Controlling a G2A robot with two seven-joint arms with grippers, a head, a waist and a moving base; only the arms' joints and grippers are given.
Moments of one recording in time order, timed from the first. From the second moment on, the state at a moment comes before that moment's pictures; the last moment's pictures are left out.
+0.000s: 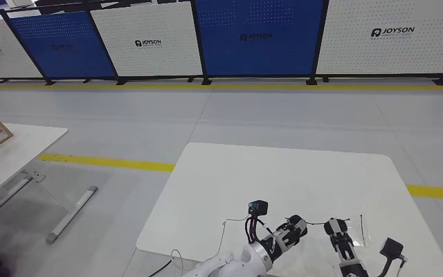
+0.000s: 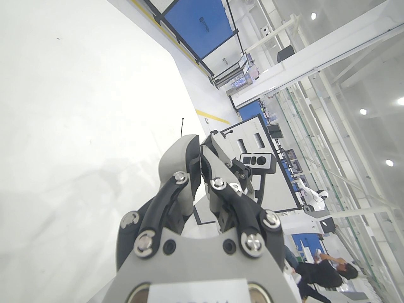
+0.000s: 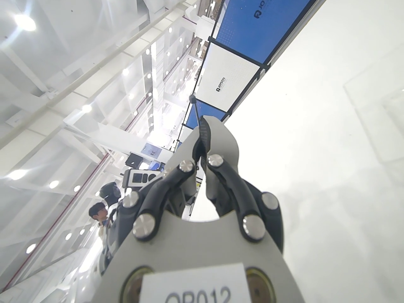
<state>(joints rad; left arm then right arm) 1.40 -1.27 -0.71 -1.82 0.21 0.17 0.04 -1.92 -1.23 1.38 -1.89 -0.17 -0.26 -0.06</state>
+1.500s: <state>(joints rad) 1.41 -1.27 -0.71 -1.81 0.18 0.14 0.04 -1.90 -1.23 1.40 -1.88 -0.05 -0.25 0.05</state>
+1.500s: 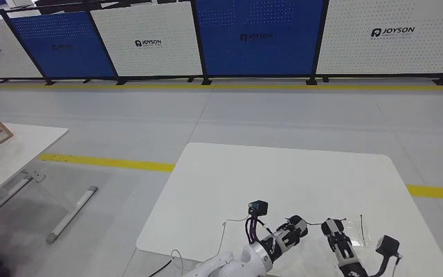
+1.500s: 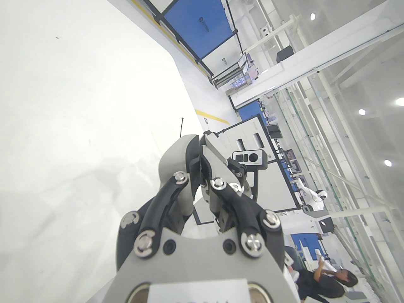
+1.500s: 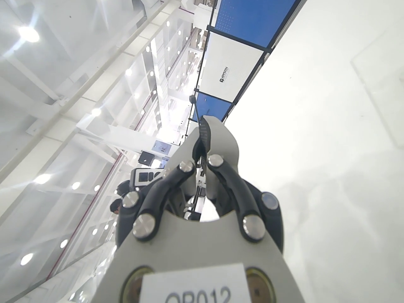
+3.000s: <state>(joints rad) 1.41 -1.30 -0.70 -1.80 0.24 0.18 0.05 -1.92 -1.25 1.40 -1.87 -0.12 -0.30 -0.02</state>
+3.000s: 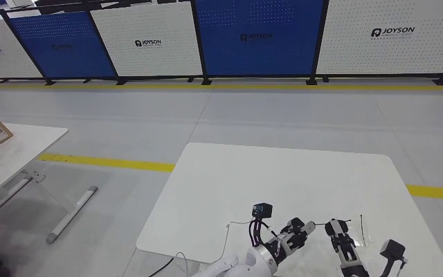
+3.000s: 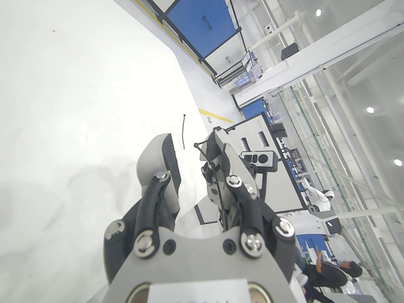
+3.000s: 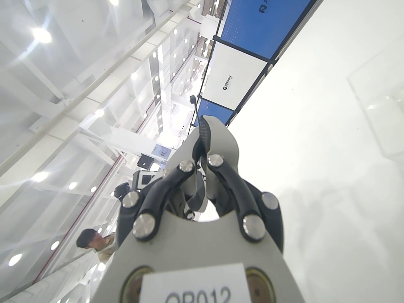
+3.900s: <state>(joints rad) 1.43 -1.31 -0.72 -1.81 0.26 0.17 0.03 -1.91 -1.26 1.41 -1.87 -0.10 -0.26 -0.07</state>
